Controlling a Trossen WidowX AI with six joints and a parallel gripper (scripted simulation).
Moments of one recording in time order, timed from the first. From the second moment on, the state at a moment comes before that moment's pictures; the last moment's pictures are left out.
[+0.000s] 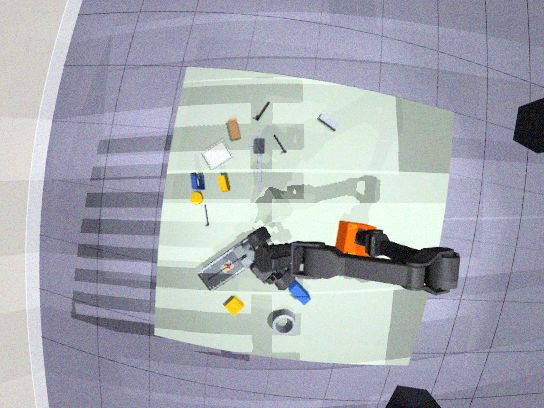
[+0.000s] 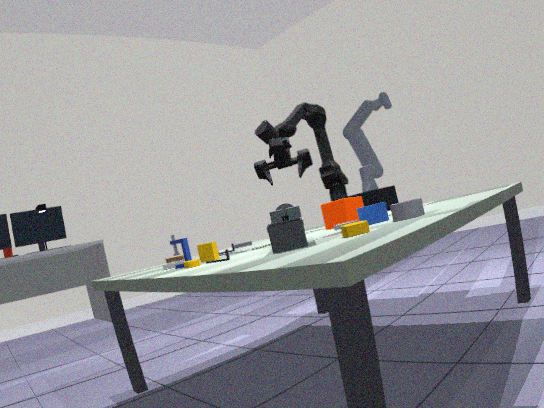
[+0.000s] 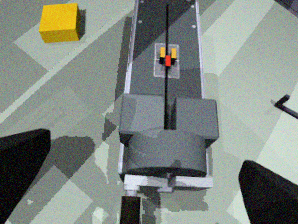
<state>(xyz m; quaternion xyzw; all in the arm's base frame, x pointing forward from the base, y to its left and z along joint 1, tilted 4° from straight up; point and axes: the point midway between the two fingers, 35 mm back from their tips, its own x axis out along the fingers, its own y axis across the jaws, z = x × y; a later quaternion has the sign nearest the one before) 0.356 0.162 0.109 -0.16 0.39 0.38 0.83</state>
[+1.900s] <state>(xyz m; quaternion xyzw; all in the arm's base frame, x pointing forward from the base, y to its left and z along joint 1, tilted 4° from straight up) 0.338 0.144 -0.006 -0.18 0.35 0.41 0.82</state>
